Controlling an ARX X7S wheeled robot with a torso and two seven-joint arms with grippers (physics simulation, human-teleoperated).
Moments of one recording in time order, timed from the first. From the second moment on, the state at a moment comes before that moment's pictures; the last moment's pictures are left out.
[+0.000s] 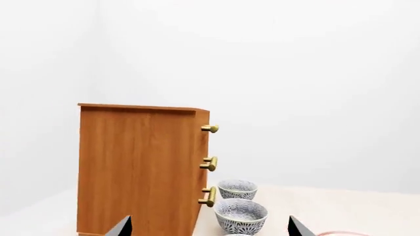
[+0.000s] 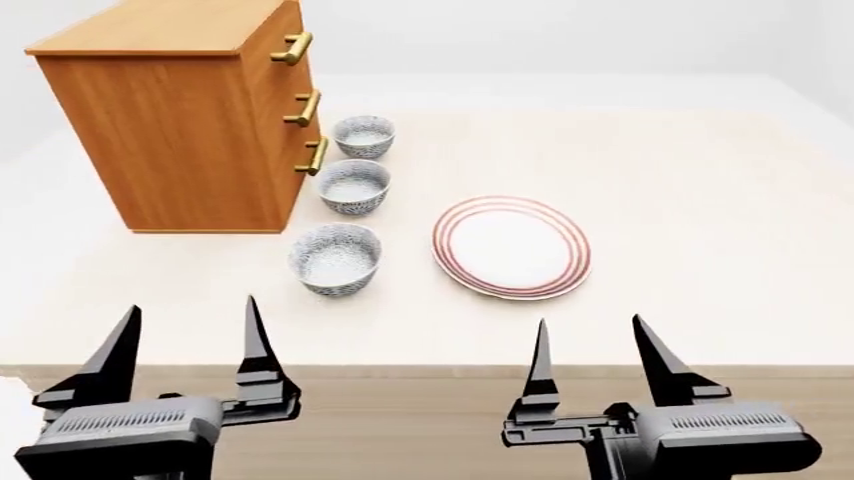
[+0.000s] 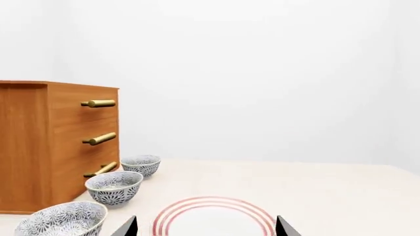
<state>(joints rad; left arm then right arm) 0.15 -0.14 0.00 0.67 -0.14 -0.17 -0.19 -0.16 0.14 -0.11 -0.61 0.08 0.18 0.12</state>
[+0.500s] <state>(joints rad) 0.16 -0.17 0.02 0.68 -0.15 -0.17 -0.21 -0.16 0.16 -0.13 -0.63 0.09 0.19 0.15</state>
